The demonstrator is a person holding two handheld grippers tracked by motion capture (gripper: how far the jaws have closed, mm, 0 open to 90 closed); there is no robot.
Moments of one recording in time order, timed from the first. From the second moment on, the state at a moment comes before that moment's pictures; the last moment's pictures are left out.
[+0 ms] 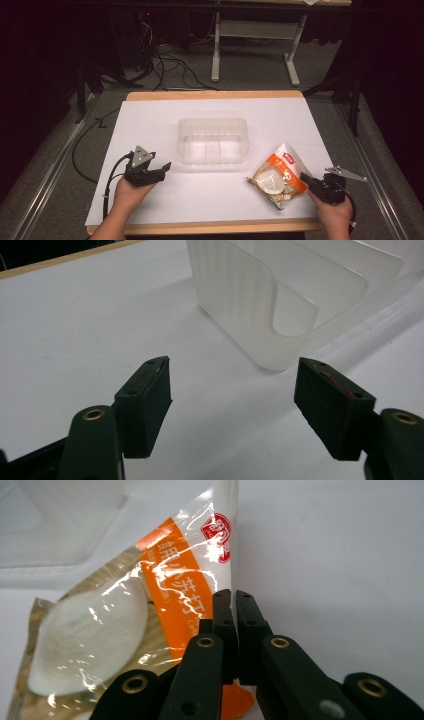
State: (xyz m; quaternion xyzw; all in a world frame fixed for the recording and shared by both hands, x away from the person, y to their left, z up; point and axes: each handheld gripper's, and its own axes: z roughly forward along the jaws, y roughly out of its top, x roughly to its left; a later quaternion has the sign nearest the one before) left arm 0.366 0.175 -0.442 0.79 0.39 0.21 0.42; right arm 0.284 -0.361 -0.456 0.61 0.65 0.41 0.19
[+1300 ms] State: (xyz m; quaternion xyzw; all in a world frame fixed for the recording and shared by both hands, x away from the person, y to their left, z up) left arm 0.363 0.173 -0.444 0.80 0.38 0.22 0.41; right arm 0.262 -0.258 -0.376 0.48 0.64 0.52 0.30
